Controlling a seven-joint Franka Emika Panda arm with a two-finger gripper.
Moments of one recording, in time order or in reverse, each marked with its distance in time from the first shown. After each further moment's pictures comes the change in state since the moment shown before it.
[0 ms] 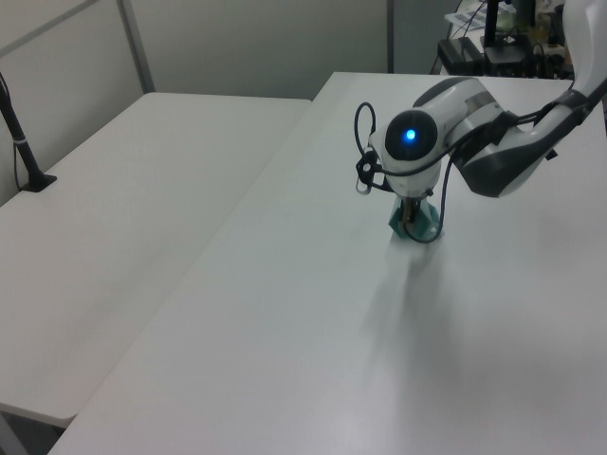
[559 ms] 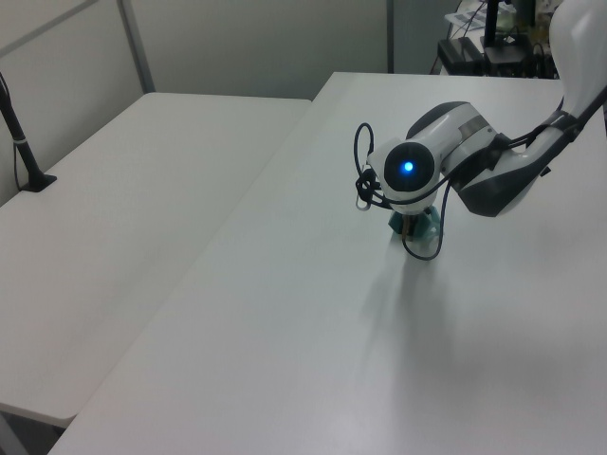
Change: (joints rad) arm 0.000 0.058 -0.001 -0.004 -0.082 0.000 0.046
